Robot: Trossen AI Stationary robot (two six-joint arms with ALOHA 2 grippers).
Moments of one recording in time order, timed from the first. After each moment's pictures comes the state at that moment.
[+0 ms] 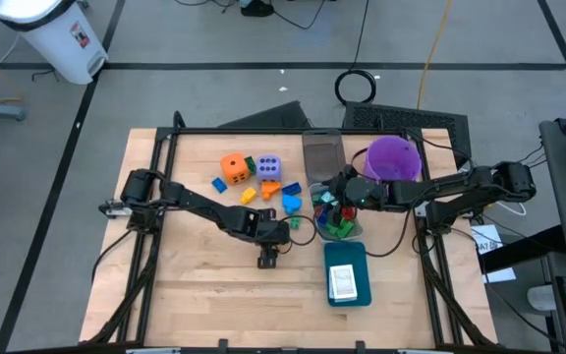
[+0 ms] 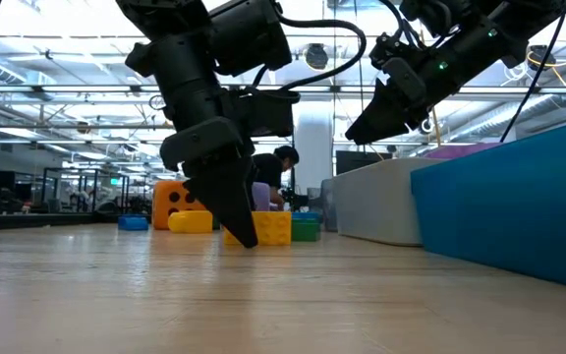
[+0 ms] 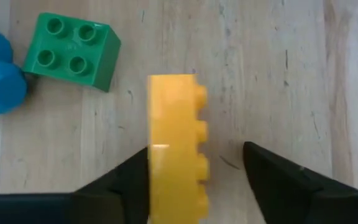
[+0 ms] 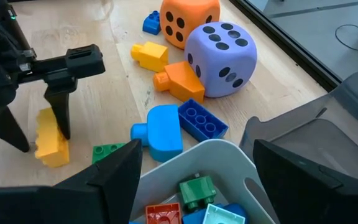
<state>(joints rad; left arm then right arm) -0.14 1.93 1.14 -0.34 -0.07 -0.12 -0.04 1.27 0.64 0.08 0.31 0.15</state>
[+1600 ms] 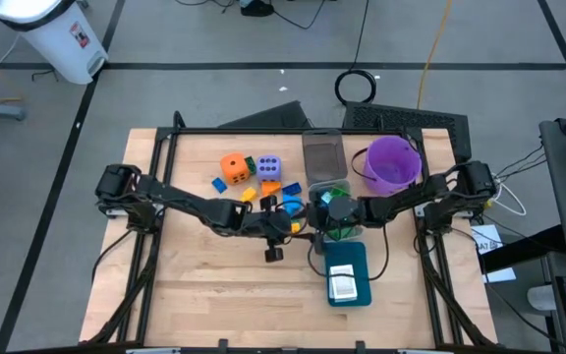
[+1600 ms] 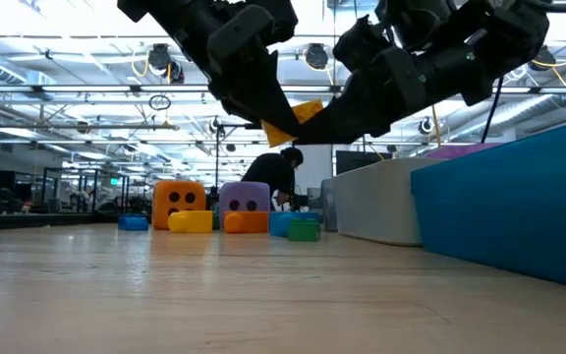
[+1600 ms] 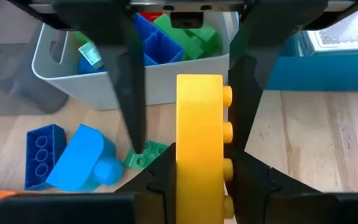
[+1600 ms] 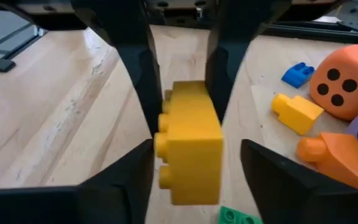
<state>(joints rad) -0.18 1.73 1.14 -0.18 -0.24 -0.14 0.07 1.63 0.68 0.60 0.00 -0.05</state>
